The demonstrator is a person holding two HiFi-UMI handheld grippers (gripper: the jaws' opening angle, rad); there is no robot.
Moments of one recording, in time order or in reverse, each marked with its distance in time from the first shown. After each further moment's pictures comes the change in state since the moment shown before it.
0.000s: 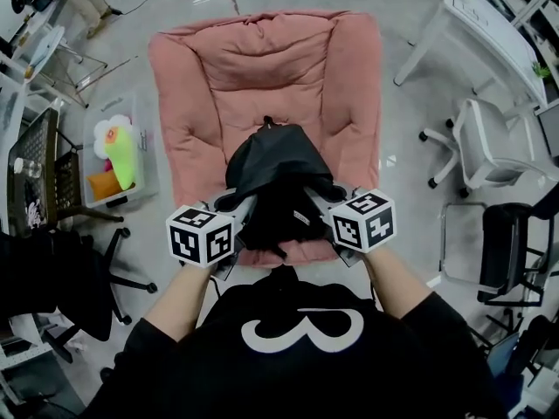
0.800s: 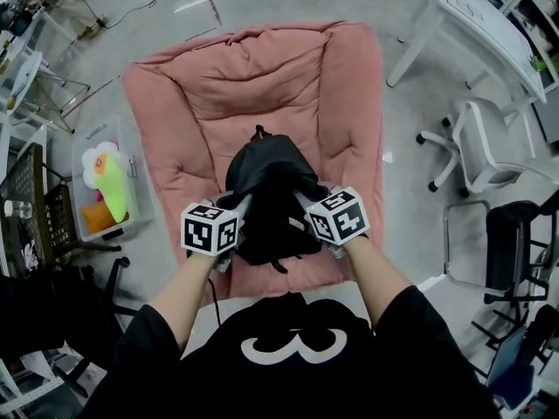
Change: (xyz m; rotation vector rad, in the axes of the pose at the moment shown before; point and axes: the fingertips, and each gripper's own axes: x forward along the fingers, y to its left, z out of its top) left arm 0.109 0.107 0.007 0.085 0.130 0.032; right arm 0.111 -0.093 0.003 -0.052 0.087 -0.110
